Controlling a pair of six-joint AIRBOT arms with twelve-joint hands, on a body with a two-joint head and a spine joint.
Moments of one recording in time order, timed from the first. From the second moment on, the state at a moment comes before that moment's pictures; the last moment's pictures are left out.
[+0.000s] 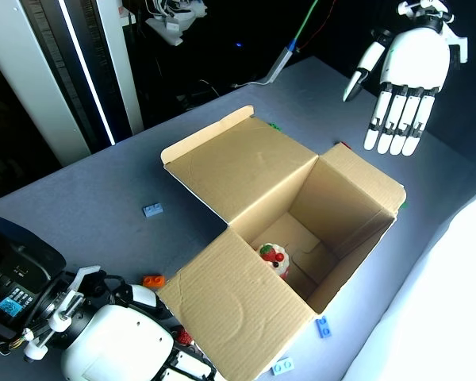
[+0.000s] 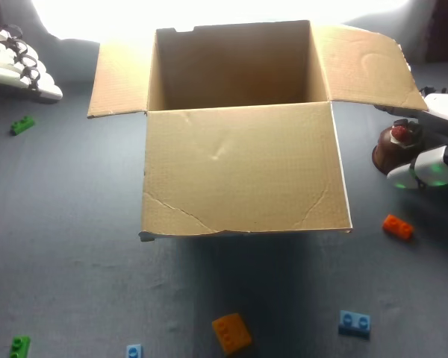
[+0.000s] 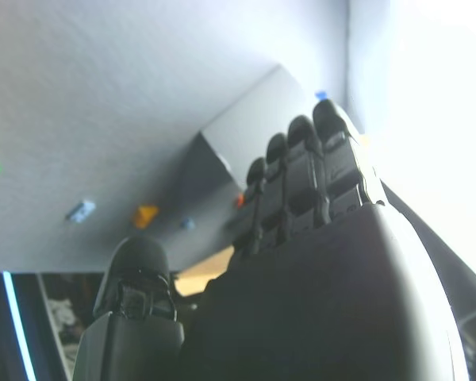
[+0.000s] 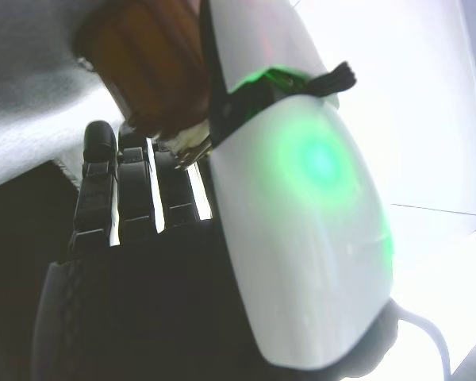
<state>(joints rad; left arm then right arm) -0.05 -0.90 1.72 2.12 -1.06 -0.56 -0.39 -1.16 1.39 0.73 0.30 -1.10</state>
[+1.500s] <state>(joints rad) 0.33 -0.96 1.77 1.75 -1.04 -0.39 -0.39 -1.16 1.39 0.71 0.32 -1.10</state>
